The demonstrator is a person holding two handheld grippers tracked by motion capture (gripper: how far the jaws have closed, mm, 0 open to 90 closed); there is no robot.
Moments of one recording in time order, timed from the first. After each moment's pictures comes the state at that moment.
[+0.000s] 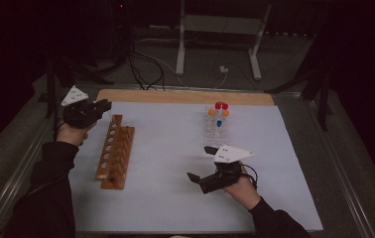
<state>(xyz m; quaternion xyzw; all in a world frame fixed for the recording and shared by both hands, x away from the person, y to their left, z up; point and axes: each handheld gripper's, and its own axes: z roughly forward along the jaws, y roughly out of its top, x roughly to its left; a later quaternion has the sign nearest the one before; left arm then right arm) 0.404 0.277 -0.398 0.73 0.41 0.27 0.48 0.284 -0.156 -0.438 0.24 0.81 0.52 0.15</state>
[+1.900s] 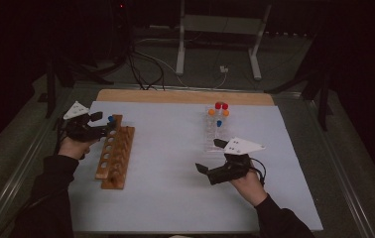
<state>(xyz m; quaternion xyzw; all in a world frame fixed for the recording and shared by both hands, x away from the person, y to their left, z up) 0.380 0.279 -0.426 0.73 0.42 0.22 0.49 0.296 -0.179 -0.424 0.27 0.79 0.52 0.17</state>
